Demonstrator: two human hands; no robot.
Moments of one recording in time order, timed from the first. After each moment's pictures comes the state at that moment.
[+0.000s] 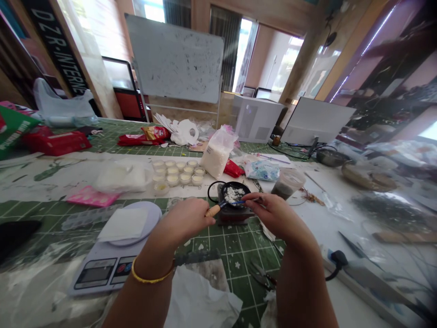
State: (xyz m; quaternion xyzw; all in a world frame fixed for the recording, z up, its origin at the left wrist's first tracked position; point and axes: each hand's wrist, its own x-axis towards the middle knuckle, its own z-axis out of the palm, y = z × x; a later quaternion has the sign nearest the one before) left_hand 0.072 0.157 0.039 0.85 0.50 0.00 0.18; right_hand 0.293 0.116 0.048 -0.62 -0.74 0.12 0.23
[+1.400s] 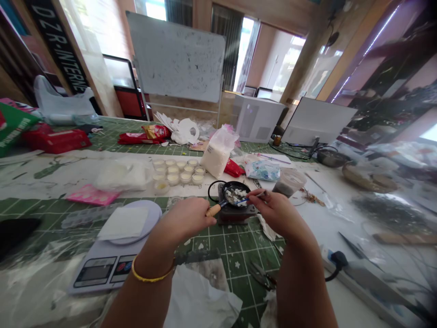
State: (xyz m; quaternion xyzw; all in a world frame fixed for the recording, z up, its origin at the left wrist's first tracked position) left_hand 0.074 0.156 0.040 0.84 0.51 -0.01 0.19; right_hand 0.294 0.126 0.040 -0.64 -0.72 0.10 0.25
